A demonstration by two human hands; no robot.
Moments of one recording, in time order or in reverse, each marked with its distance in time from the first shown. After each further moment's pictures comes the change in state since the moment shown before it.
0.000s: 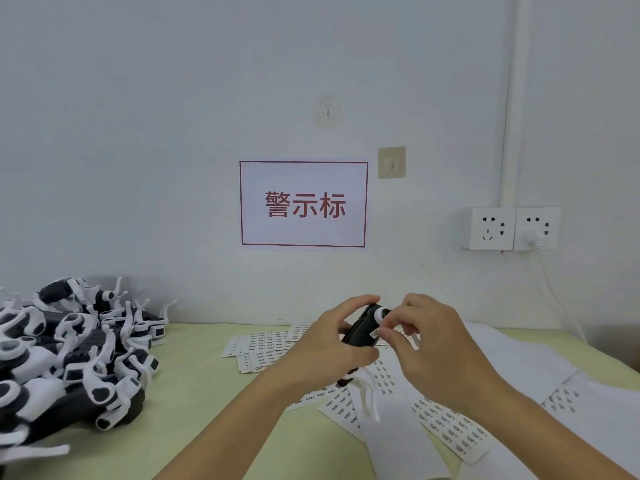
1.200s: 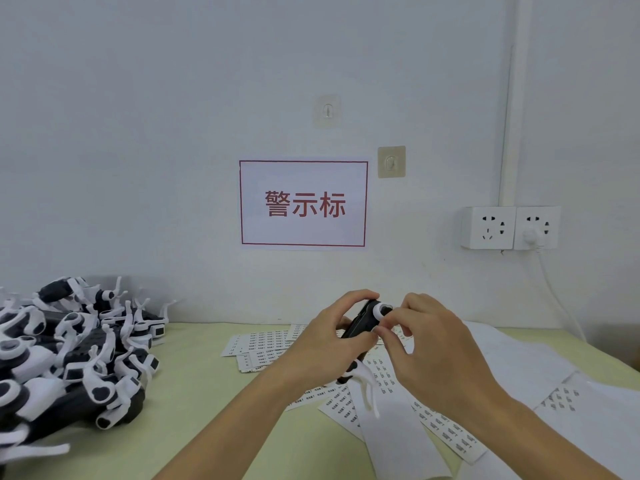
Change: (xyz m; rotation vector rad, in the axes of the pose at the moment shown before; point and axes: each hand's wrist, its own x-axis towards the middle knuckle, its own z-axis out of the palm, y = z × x) left_hand -0.001 0.003 0.001 -0.061 0.034 0.031; right_hand -0.007 -0.012 0.001 -0.157 0.071 -0.031
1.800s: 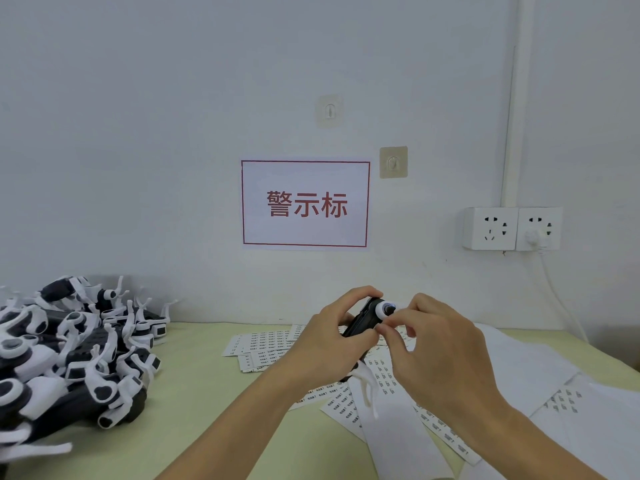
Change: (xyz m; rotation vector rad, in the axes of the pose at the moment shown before) left_hand 0.000 0.004 0.001 0.017 0.020 -0.002; right_hand -0.002 -0.013 0.000 -0.103 0.134 0.083
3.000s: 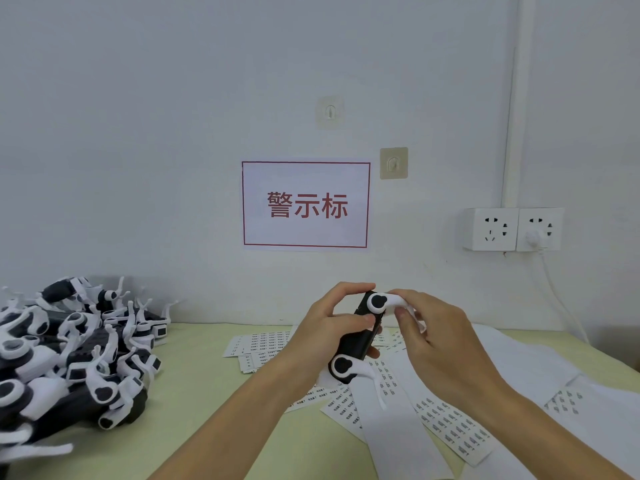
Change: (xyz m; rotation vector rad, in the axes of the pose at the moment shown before) left_hand 0.001 0.004 -0.007 -0.375 -0.024 -0.059; right_hand 0.009 0.026 0.007 0.374 -0.191 0.080
